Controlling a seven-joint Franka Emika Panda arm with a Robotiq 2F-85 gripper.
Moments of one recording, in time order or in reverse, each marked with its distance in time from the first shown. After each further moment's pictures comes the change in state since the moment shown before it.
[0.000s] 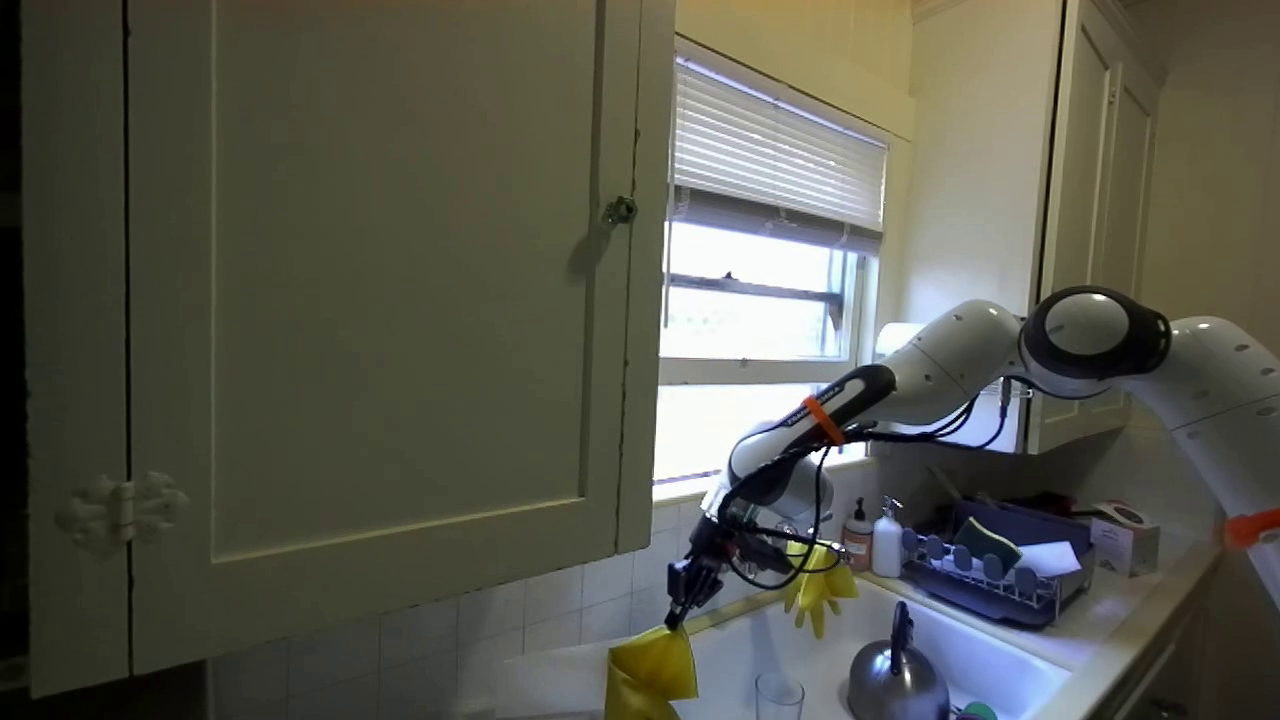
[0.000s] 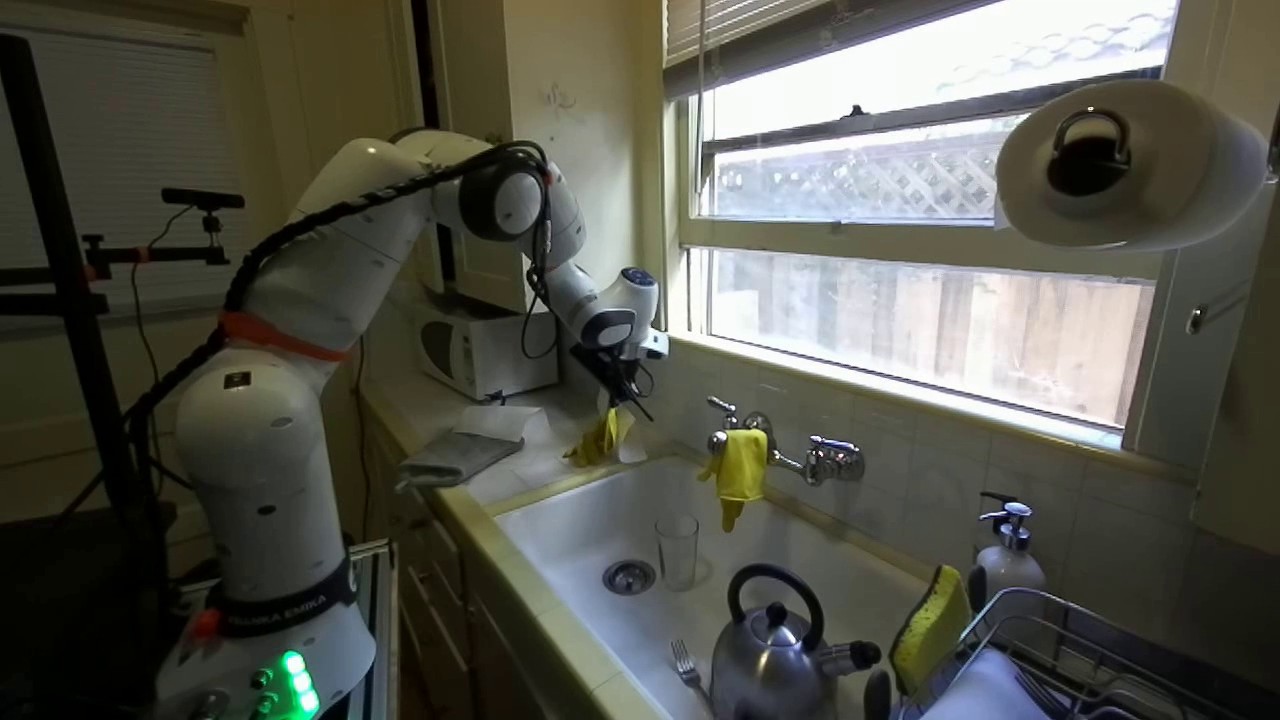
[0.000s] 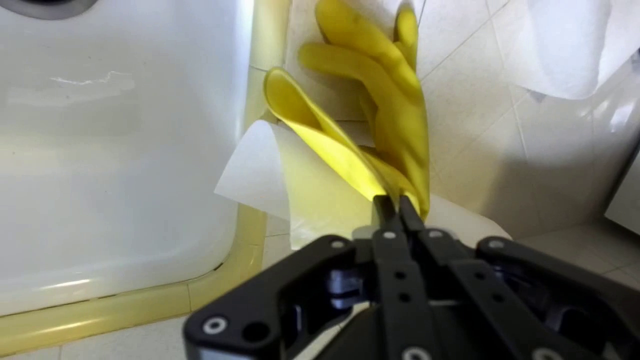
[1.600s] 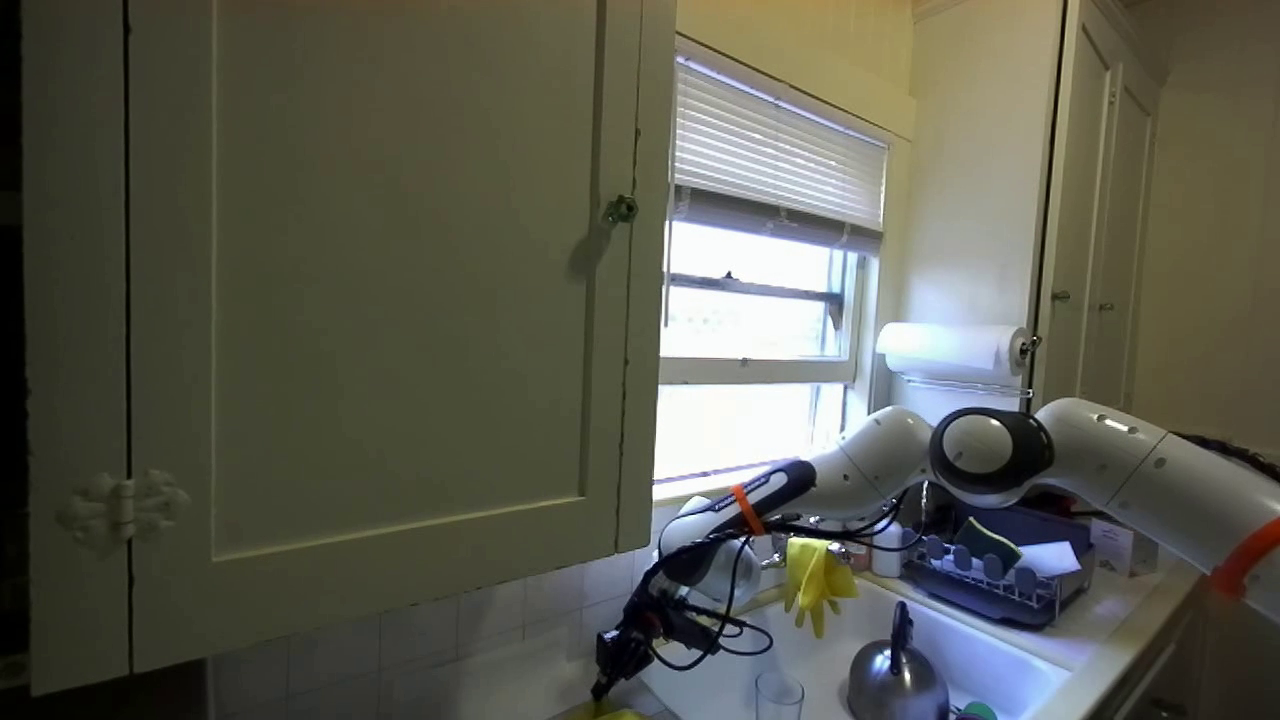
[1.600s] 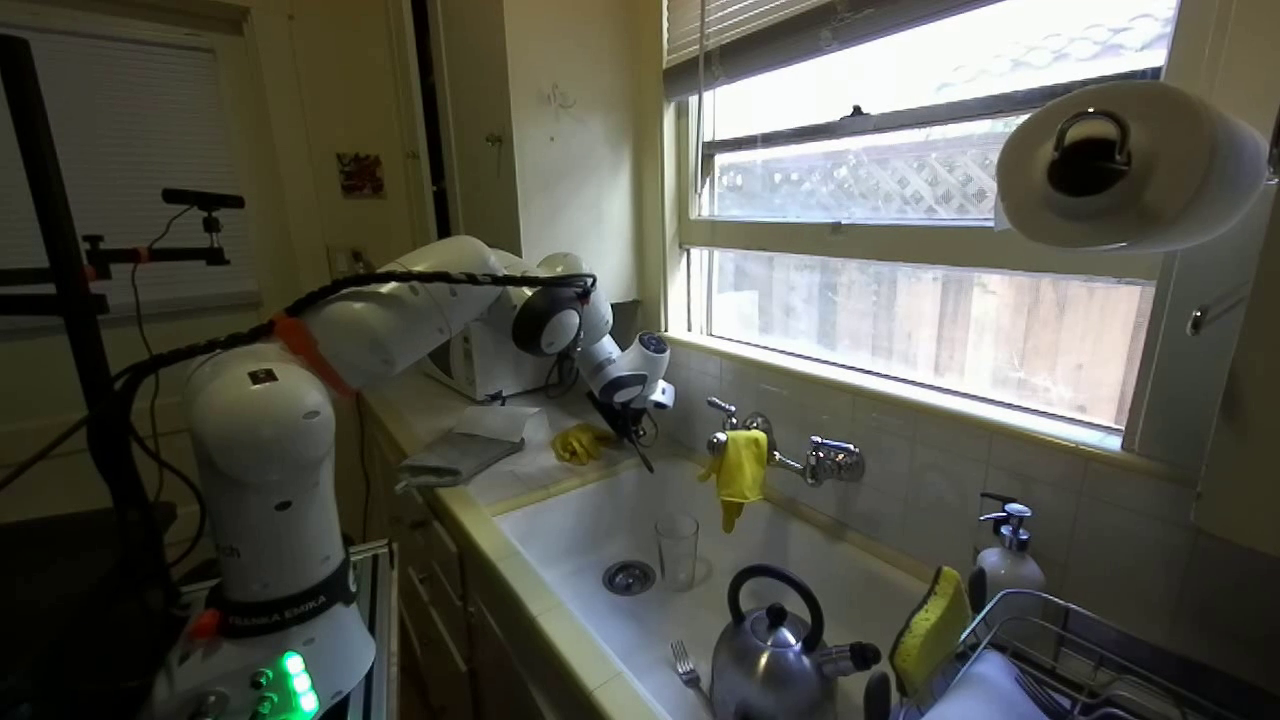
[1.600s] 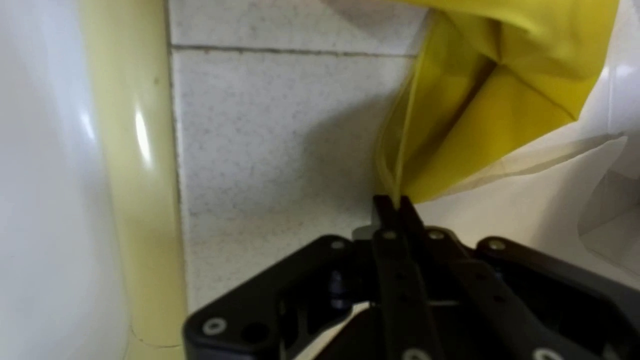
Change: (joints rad) arm 0.183 0.534 -0.057 0.562 -0.023 0.004 0.023
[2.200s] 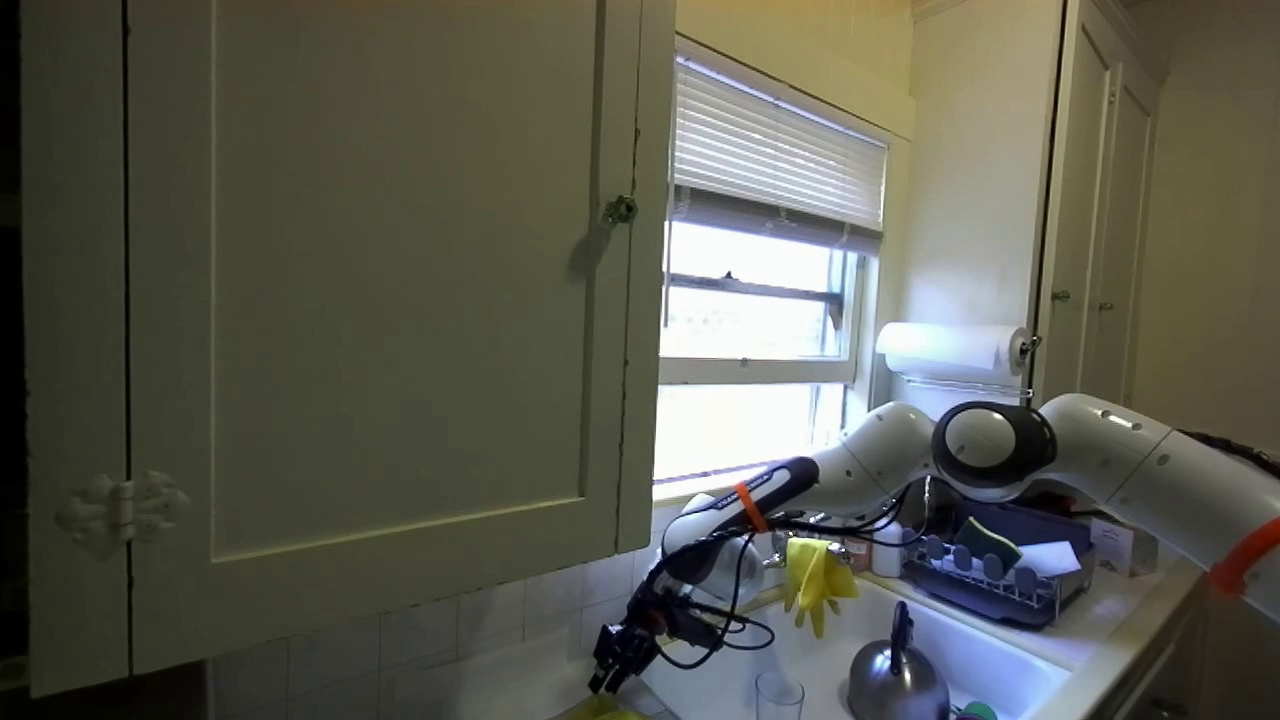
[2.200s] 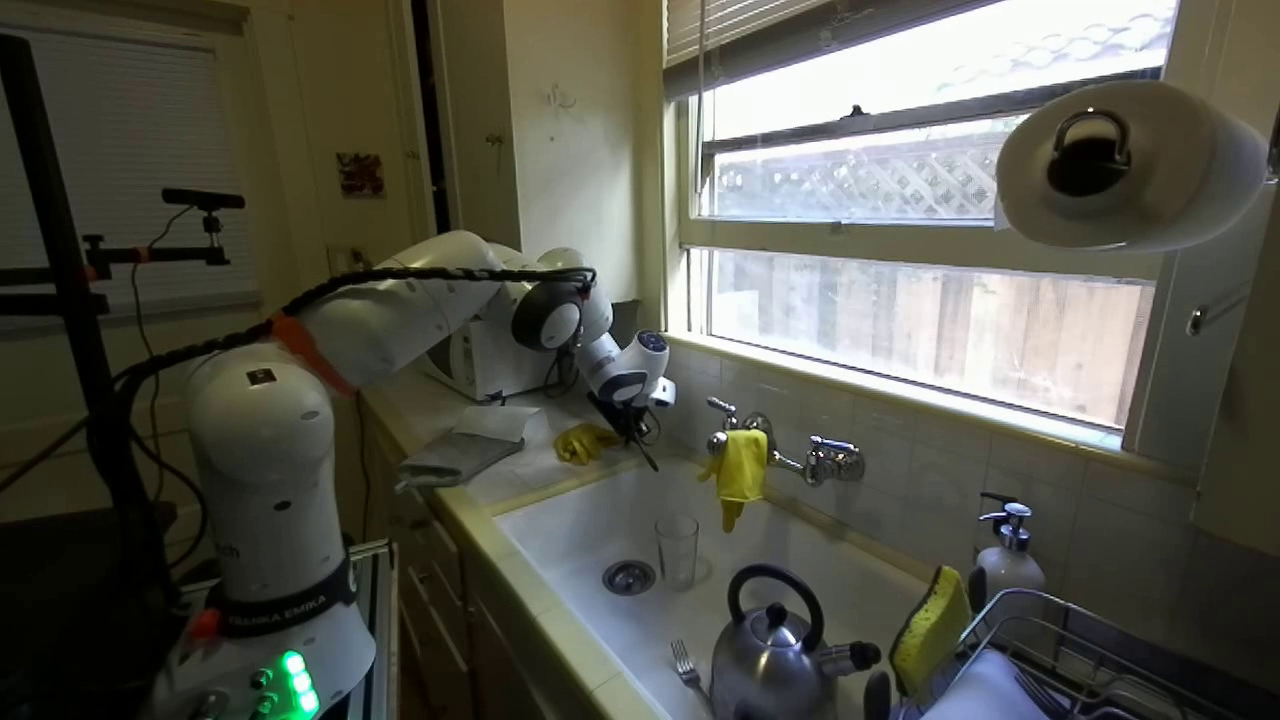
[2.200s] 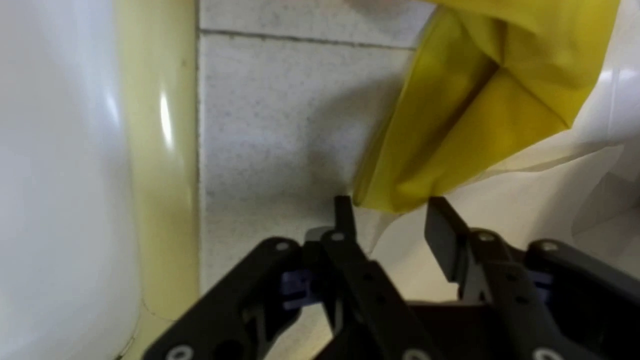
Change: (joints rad) arm -0.010 -0.022 0.001 -0.035 0.001 0.032 -0.040
